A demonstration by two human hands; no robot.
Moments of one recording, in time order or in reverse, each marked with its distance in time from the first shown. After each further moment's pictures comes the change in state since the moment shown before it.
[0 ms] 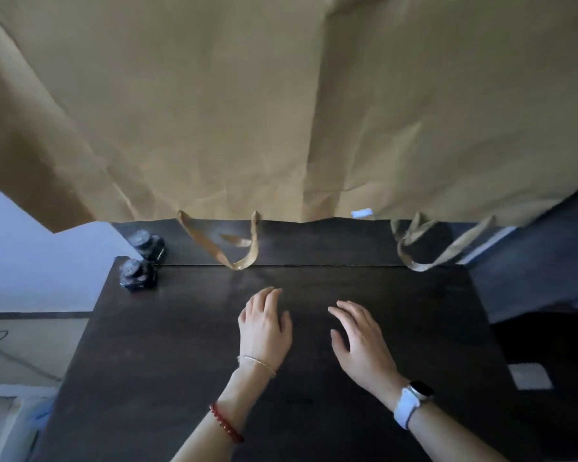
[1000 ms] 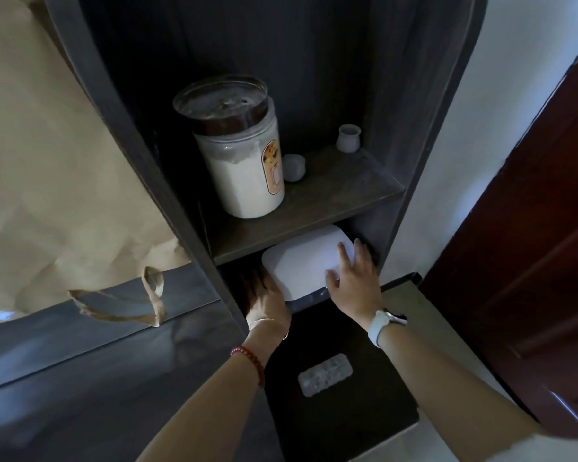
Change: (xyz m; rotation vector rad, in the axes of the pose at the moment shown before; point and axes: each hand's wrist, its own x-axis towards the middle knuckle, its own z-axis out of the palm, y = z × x) left_hand 0.006 0.416 0.276 0.370 -0.469 0.023; right_hand -0.033 0.373 -0.291 -0.205 0.174 0.475
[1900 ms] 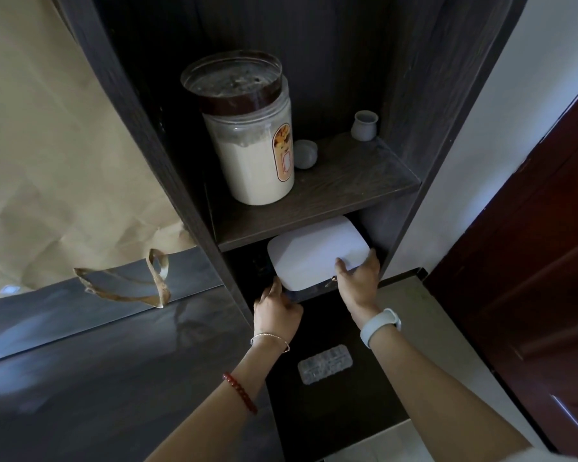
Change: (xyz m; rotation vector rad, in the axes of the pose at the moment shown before) left_hand -0.032 -0.007 0.005 -0.488 0.073 0.006; right_hand -0.001 -0.015 0.011 0.781 0.069 0.511
